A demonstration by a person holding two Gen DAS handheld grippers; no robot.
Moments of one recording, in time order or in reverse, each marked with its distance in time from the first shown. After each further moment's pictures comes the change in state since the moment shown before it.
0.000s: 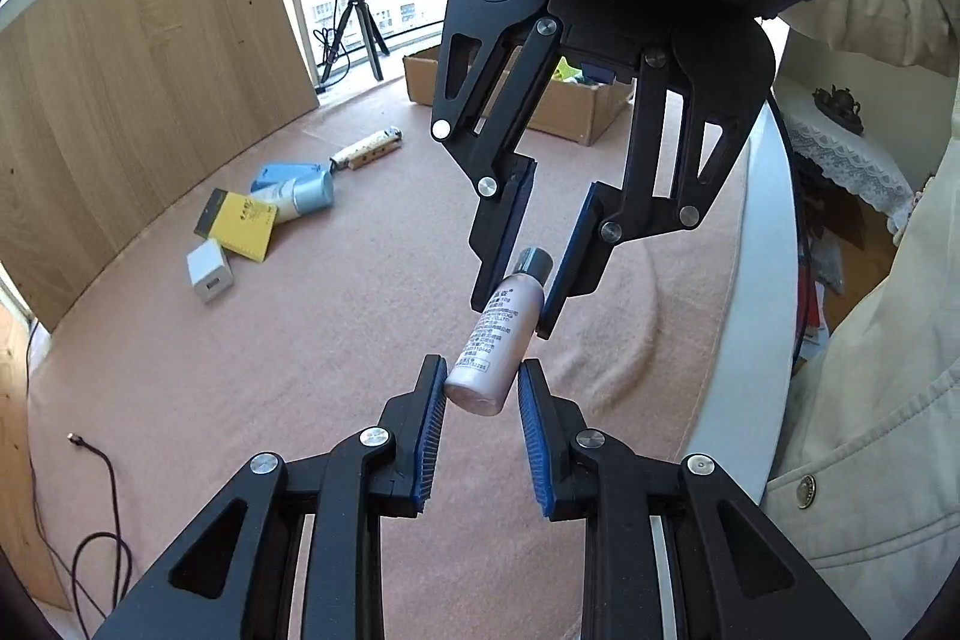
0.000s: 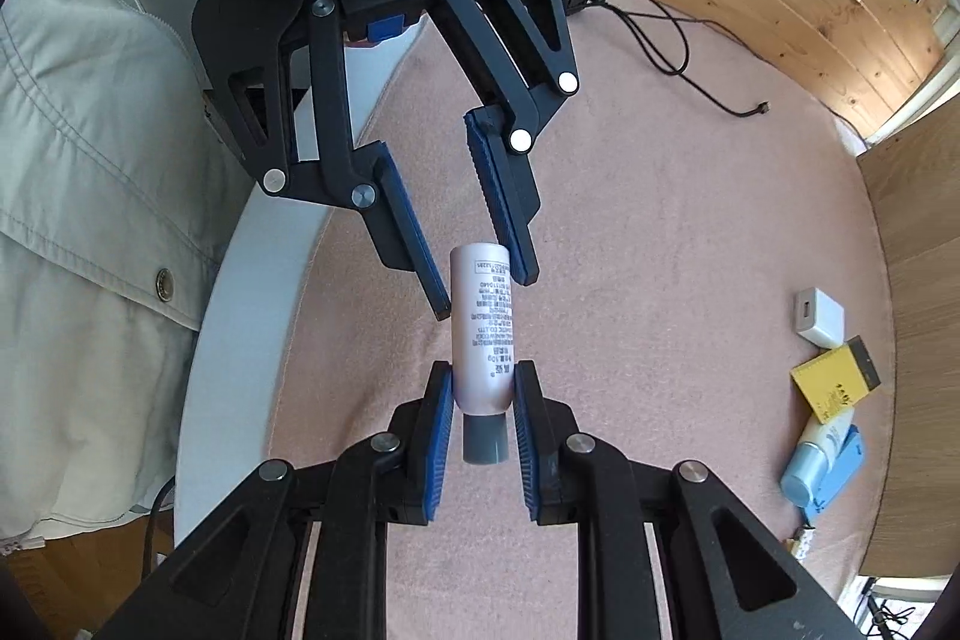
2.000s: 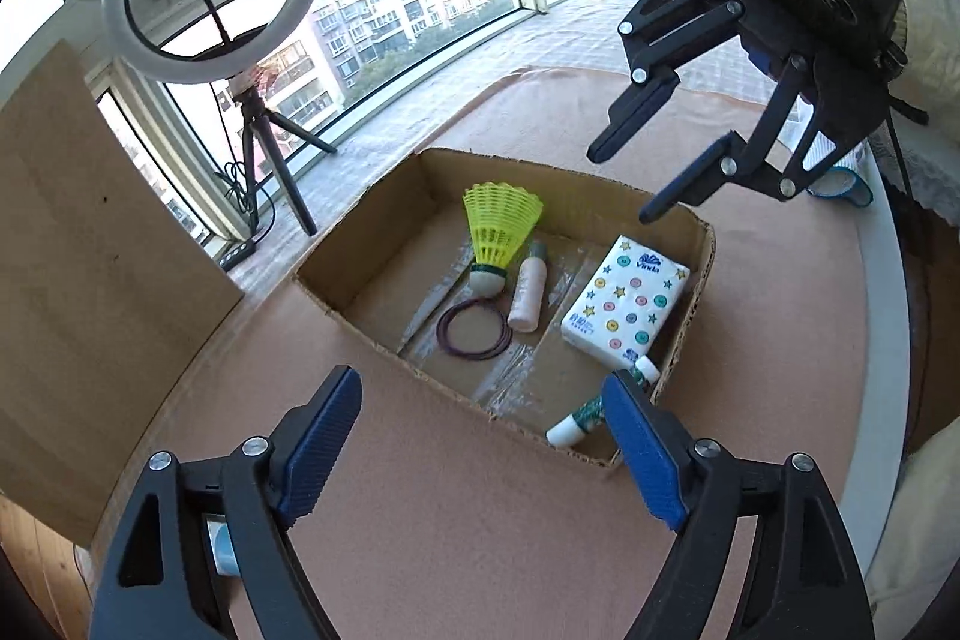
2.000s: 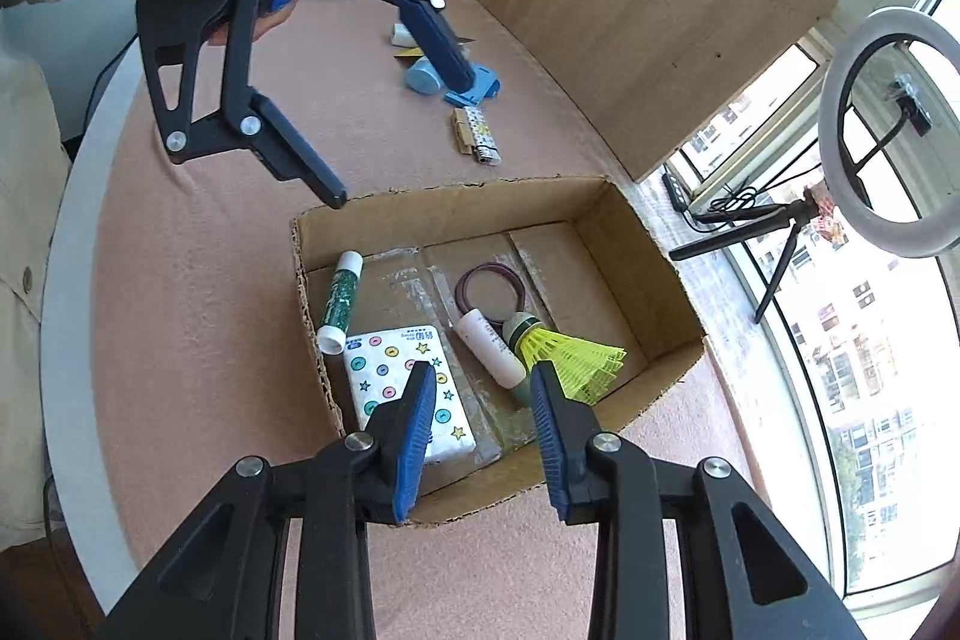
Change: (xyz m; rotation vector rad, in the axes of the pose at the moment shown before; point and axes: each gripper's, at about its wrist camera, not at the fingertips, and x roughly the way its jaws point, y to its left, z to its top) left arm 0.190 -0.096 0.280 0.126 0.041 0.128; right arm -0.148 0.015 -0.294 0.498 -0.036 -0.499
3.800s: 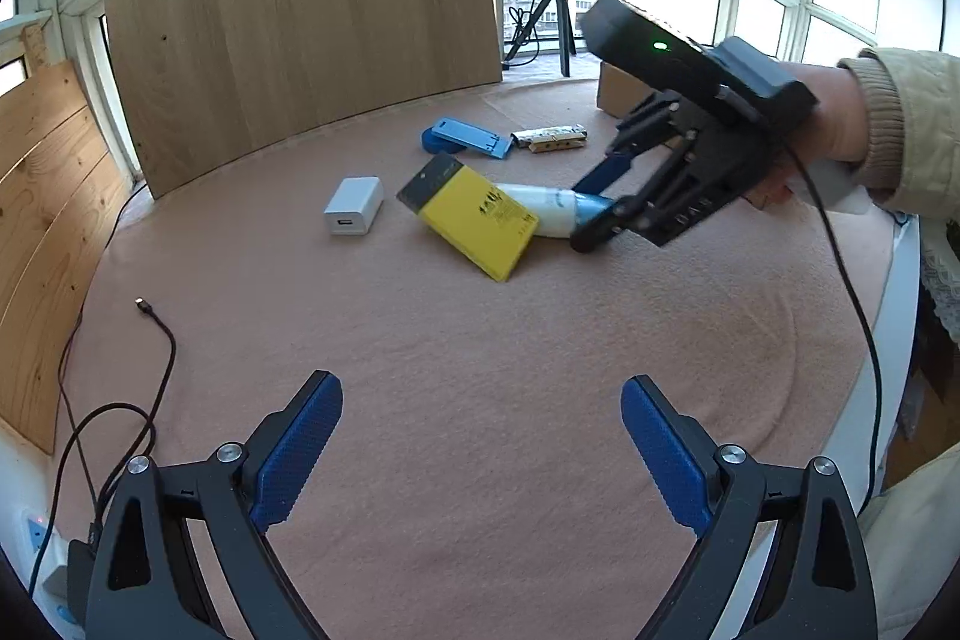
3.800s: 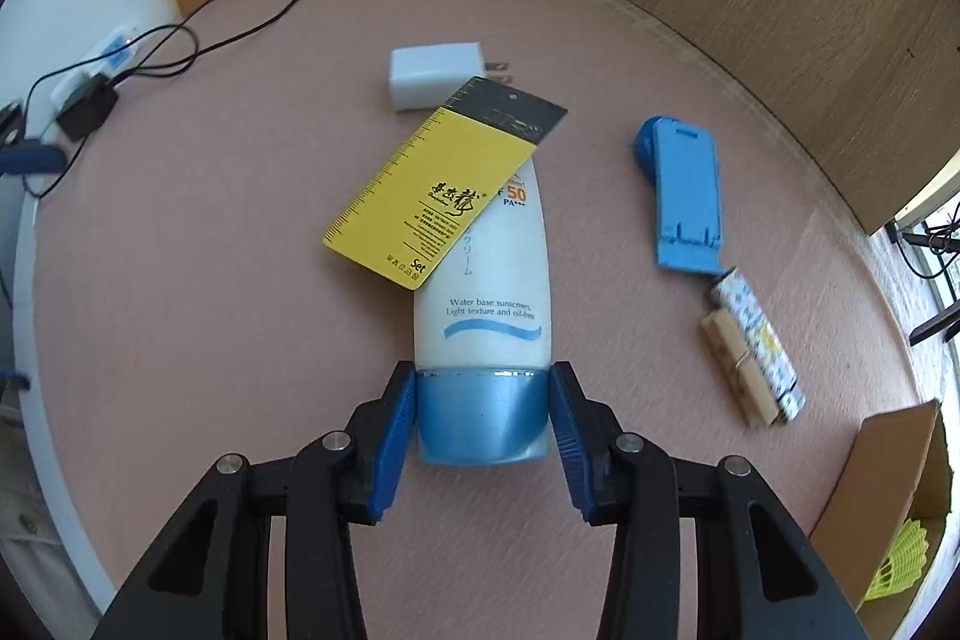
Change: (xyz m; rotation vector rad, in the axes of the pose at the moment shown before) left arm -0.140 0.107 -0.317 -0.485 -0.003 0.135; right arm 0.211 0.096 0.228 0.302 0.235 0.215
